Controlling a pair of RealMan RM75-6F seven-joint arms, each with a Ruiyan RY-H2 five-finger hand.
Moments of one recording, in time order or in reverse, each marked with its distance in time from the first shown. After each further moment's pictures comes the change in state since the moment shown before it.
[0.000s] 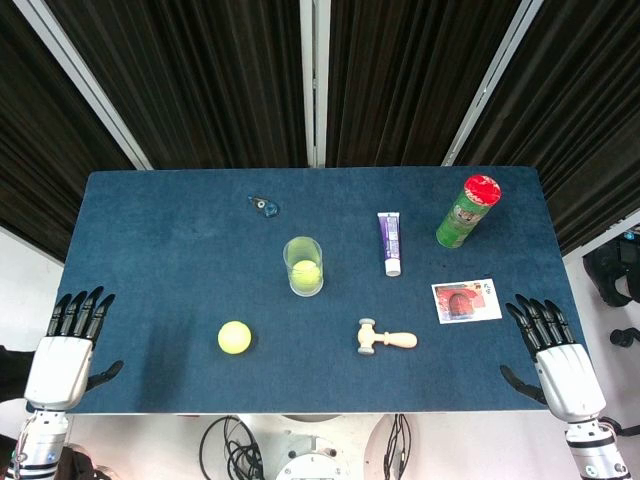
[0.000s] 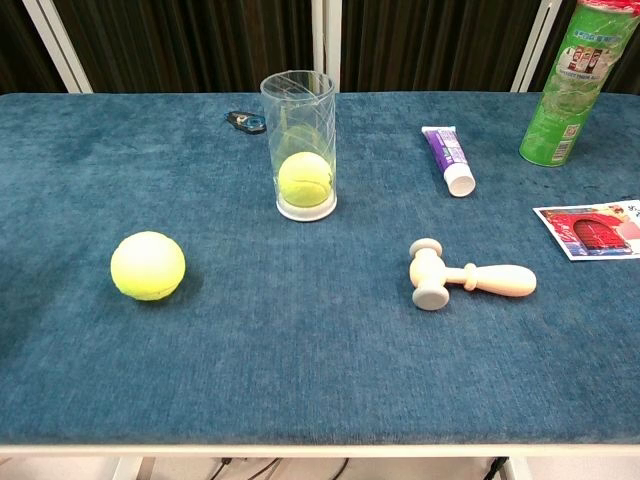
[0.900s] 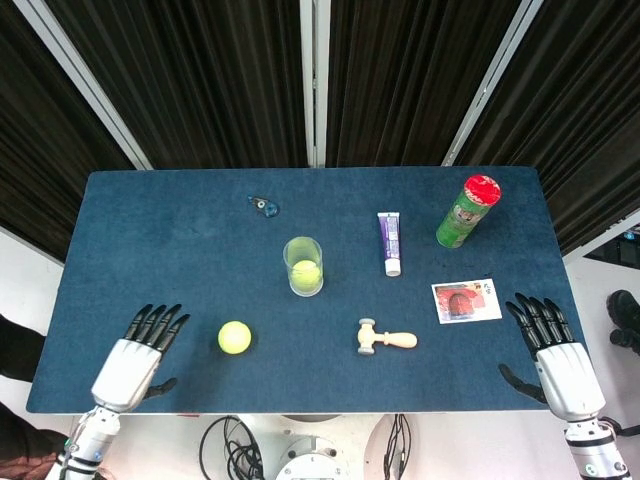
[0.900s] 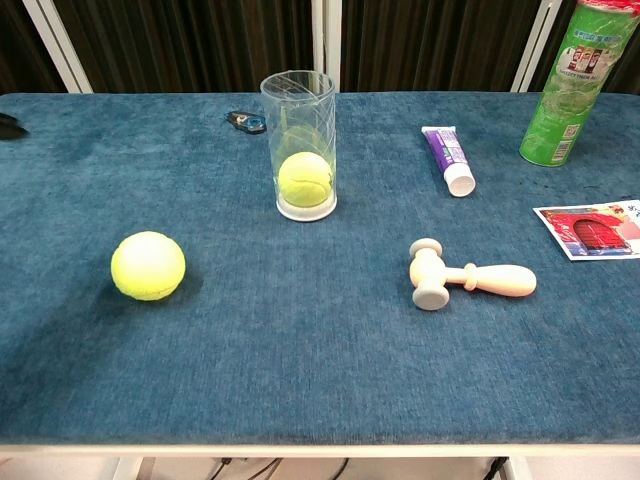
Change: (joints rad) left arm -0.116 -0.074 0.046 -0.050 0.081 -0.236 0.066; right arm 0.003 0.000 0.005 0.001 0.000 0.003 0.026
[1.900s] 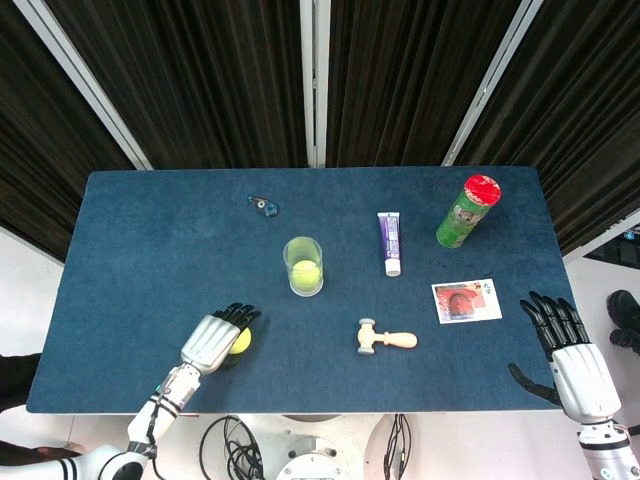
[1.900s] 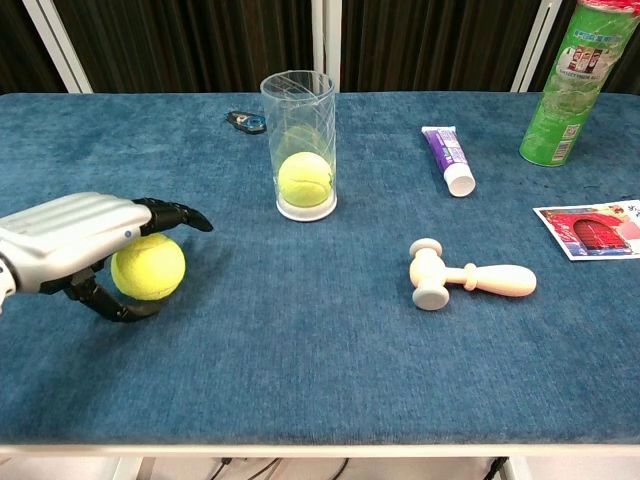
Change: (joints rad) left arm -0.261 -0.312 -0.104 0.218 -0.298 -0.310 0.071; right arm -0.011 0.043 -0.001 -0.010 0.004 0.022 0.065
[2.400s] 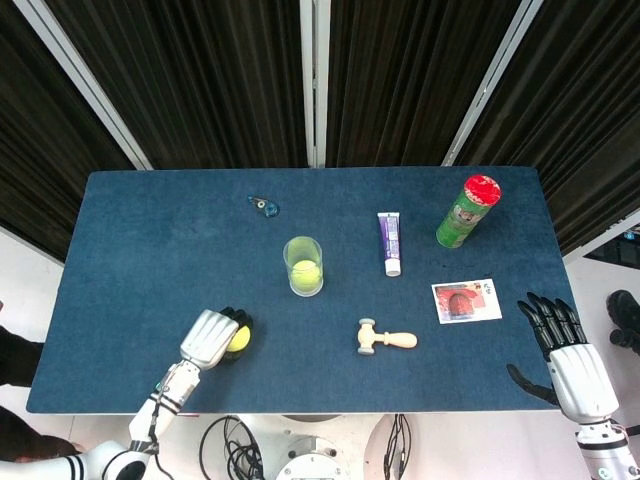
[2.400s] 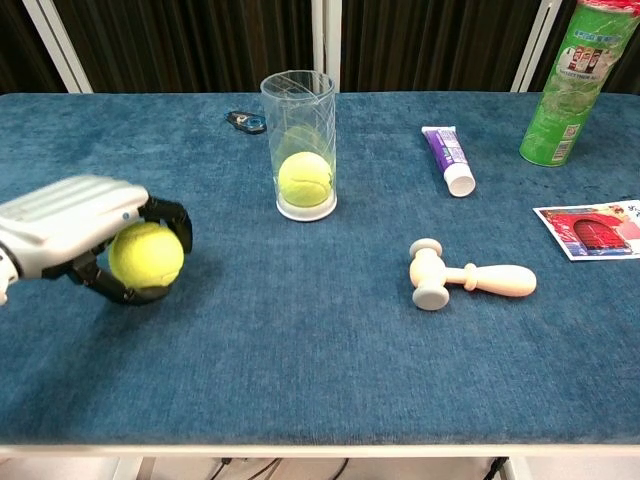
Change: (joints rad) left arm -0.019 -0.023 0.005 0.056 0.056 0.087 -0.077; right arm 0.000 0.000 -0.001 -0.010 0.005 -0.010 -0.014
